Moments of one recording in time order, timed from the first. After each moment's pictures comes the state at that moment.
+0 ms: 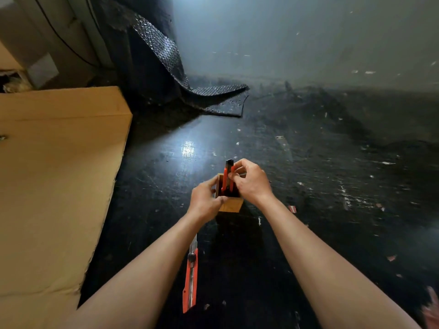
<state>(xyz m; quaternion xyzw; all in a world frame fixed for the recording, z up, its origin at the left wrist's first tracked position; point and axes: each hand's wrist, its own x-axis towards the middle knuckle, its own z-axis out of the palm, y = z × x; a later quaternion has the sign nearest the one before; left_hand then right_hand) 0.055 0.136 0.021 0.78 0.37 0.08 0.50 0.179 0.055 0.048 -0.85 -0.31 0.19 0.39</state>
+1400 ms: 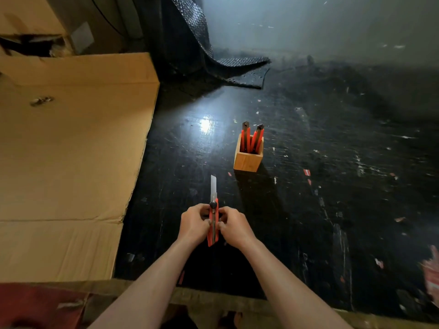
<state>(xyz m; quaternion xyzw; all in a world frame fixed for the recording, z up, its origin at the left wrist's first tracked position) -0.119 0.064 -0.042 0.73 0.48 0.02 0.48 -0.015 -0.030 -0.041 -0.82 -0.28 0.42 0.28</state>
